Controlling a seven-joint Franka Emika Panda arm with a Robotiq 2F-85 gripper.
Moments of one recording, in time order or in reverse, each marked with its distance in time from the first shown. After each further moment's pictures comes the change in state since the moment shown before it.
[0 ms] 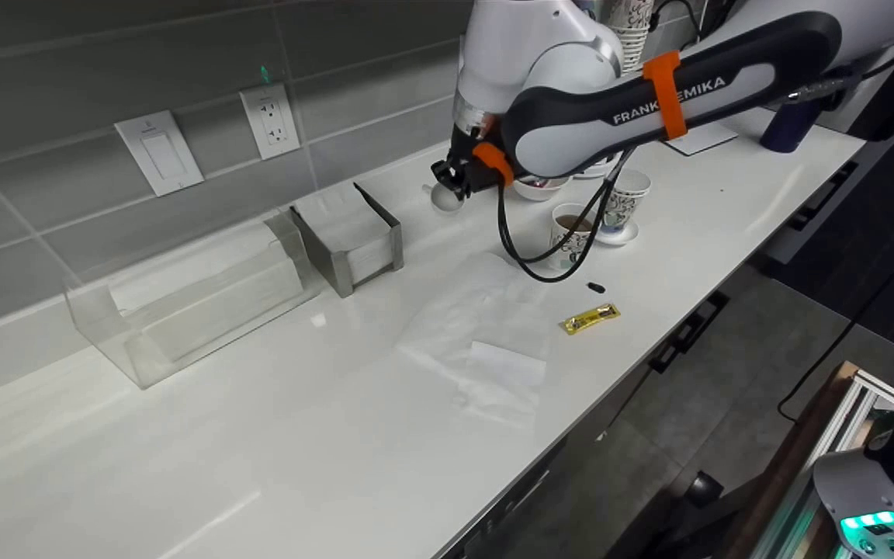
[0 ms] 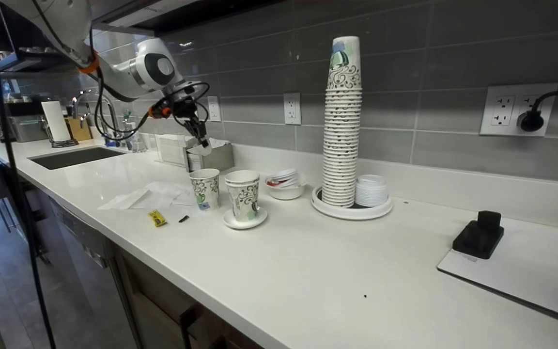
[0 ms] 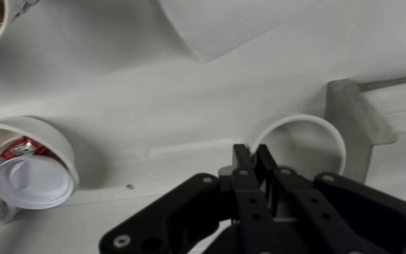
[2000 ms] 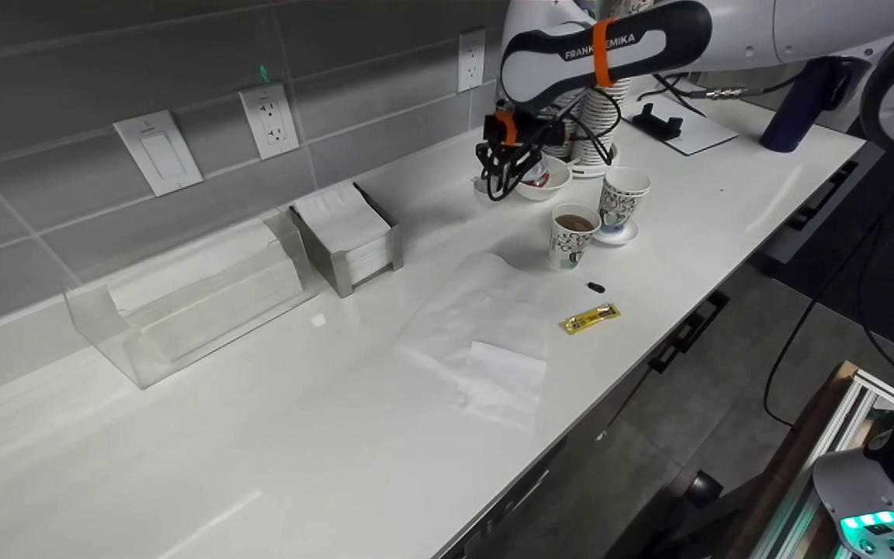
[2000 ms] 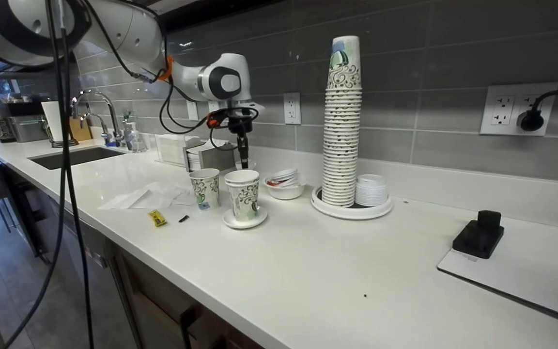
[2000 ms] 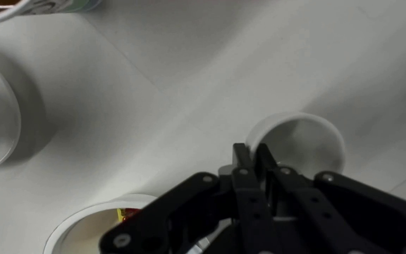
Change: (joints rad) arm -0.295 0.302 0.013 0.390 0.360 -0.313 0.041
